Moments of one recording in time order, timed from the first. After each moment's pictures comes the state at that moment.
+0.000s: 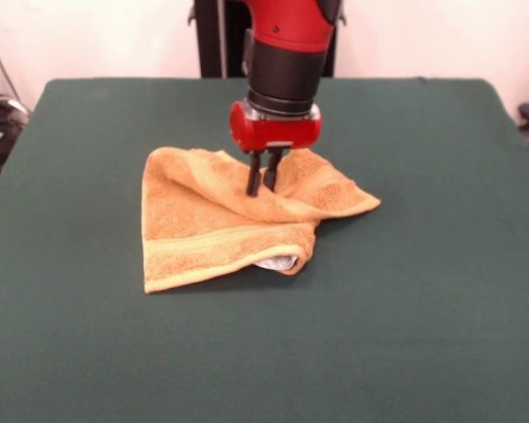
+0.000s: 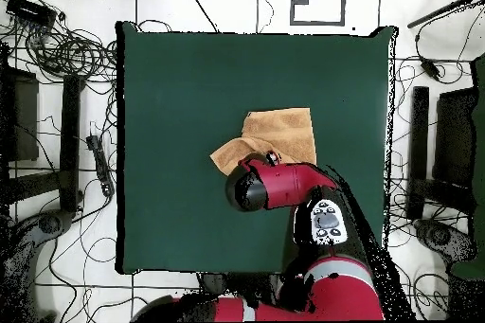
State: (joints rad) arm -0.18 -0.47 -0.04 1.65 -0.43 0.18 1.57
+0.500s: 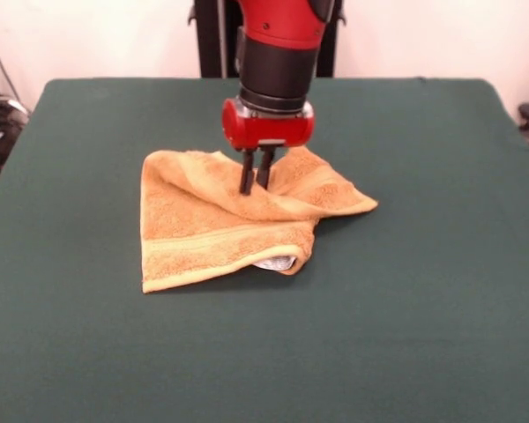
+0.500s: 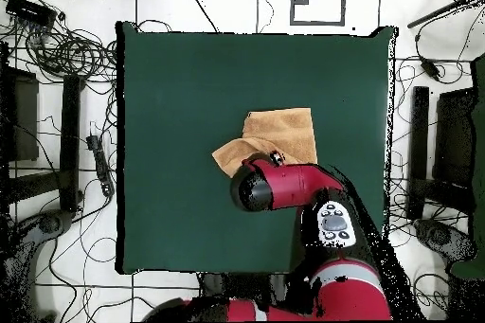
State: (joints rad) arm -0.20 -0.49 -0.03 1.66 -0.43 0.18 1.57
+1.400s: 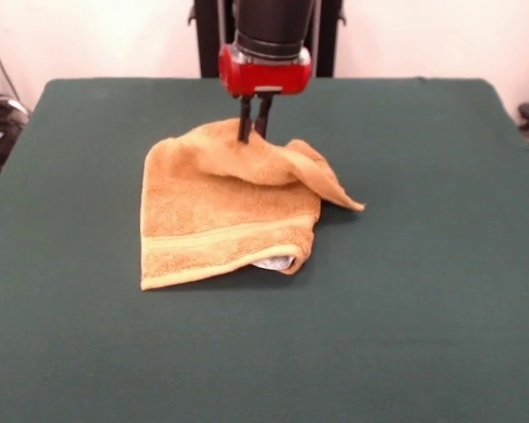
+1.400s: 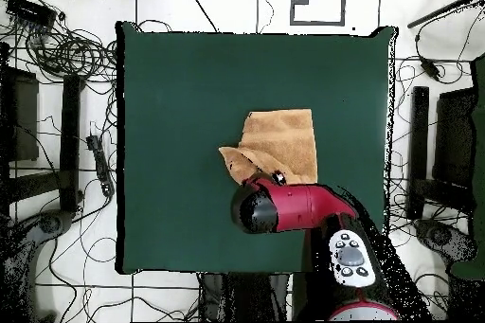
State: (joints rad) arm -0.25 -0.63 0.00 1.82 -0.43 0.26 1.57
